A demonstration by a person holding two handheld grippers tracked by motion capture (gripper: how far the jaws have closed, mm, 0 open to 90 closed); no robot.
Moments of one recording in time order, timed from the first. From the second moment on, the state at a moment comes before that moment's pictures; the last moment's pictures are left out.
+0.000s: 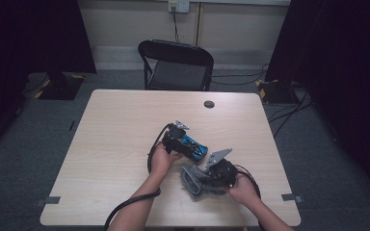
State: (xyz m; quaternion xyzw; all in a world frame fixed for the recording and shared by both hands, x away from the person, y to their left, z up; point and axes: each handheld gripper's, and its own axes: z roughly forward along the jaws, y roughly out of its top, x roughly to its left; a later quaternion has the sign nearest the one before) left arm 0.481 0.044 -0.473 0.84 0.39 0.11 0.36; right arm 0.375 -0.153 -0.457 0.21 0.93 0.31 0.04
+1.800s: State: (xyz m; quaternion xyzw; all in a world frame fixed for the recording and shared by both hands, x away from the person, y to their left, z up) left arm 0.479 0.045 -0.474 0.84 0.40 0.11 0.36; right arm 0.407 -0.167 -0.471 0.24 0.92 0.30 0.05
